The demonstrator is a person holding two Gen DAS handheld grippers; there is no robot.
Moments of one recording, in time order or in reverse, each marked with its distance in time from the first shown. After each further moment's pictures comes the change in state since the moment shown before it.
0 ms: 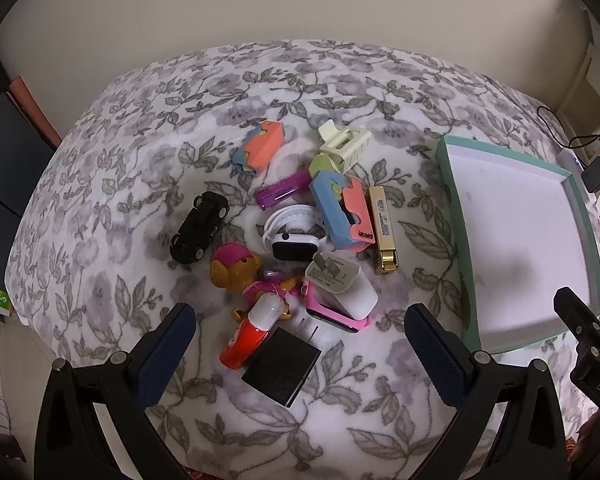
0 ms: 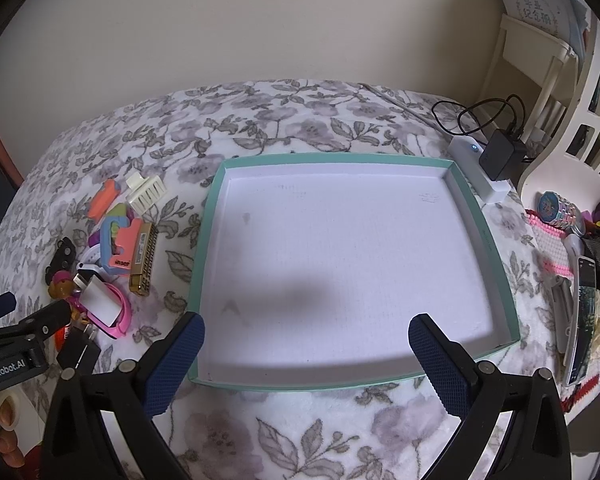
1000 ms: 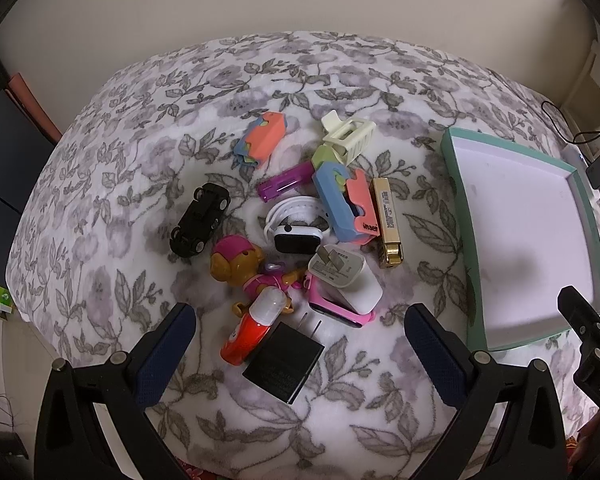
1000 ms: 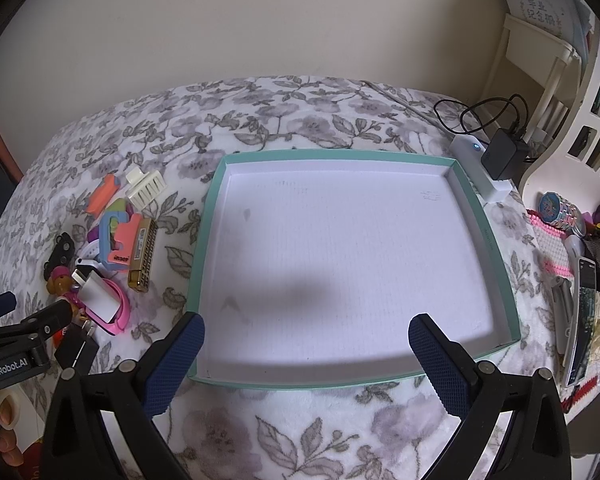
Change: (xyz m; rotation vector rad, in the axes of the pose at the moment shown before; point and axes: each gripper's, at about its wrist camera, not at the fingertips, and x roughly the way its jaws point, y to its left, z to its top) left arm 0.005 -0.001 -0.002 -0.002 0.020 0.009; right arm 0.003 0.002 -0.001 -0.006 0.013 0.000
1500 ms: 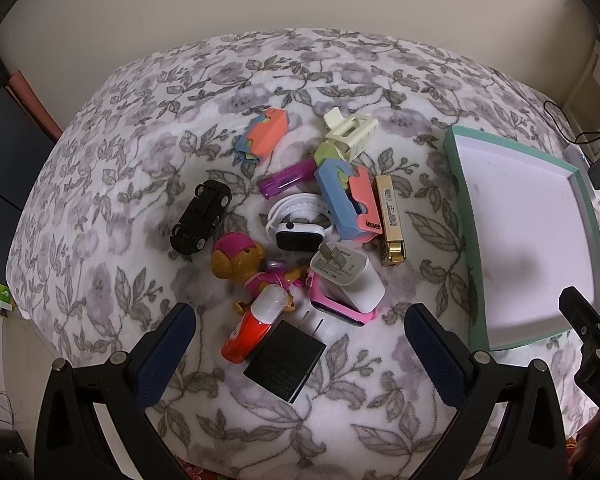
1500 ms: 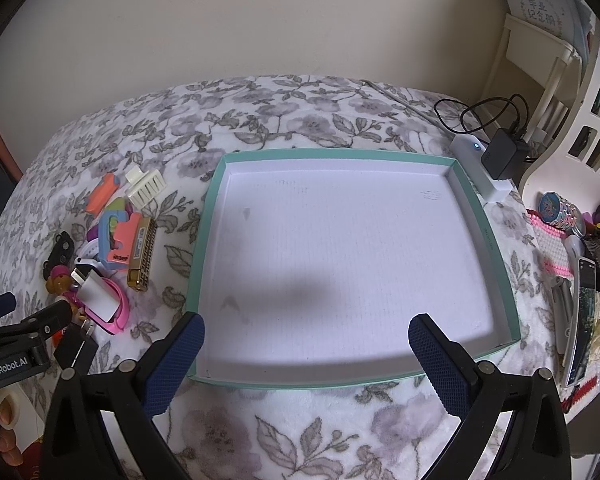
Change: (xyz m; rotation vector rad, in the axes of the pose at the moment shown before) left arm 0.002 0.000 -0.001 -0.004 0.007 0.003; right arm 0.001 0.001 0.000 -0.002 0.003 -0.001
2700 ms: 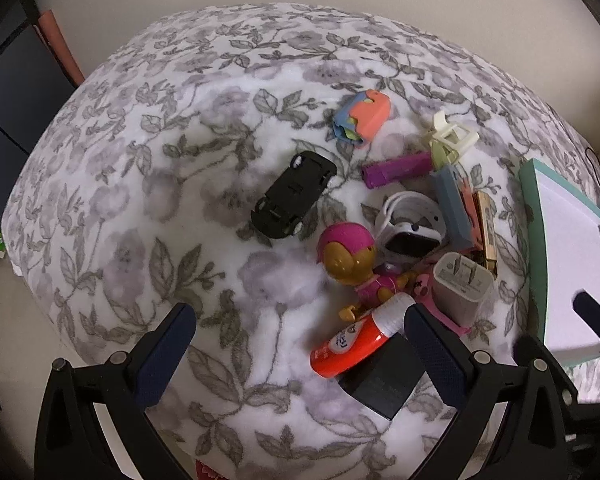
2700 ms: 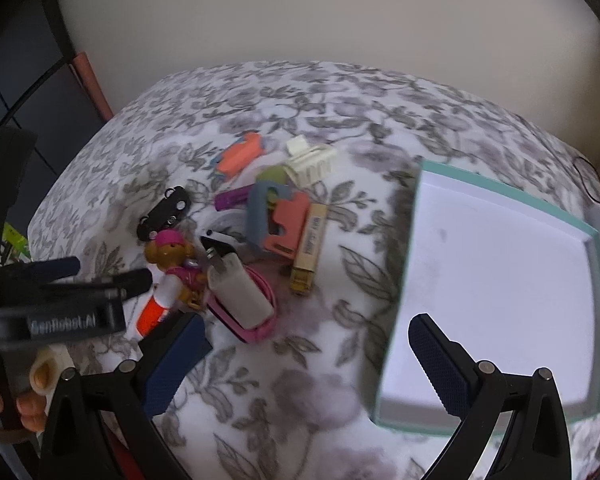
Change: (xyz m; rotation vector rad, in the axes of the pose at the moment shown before) left arm 0.035 0.085 -0.002 -0.166 0.073 -0.018; right arm 0.028 0.123 0.007 -0.271 0.029 0.294
